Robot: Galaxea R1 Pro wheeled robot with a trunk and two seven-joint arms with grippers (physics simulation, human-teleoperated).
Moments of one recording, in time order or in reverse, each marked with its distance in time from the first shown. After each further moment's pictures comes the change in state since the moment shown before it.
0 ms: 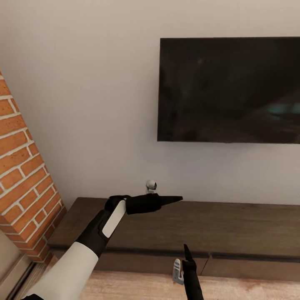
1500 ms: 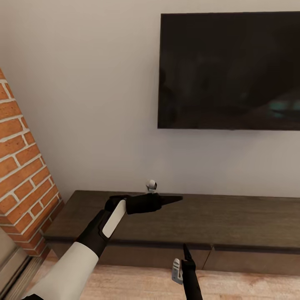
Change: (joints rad) left arm 0.000 -0.002 0.000 -0.005 0.000 0.003 -0.001; right arm 0.000 0.006 -0.001 -0.003 -0.001 -0.002 0.001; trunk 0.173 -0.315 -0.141
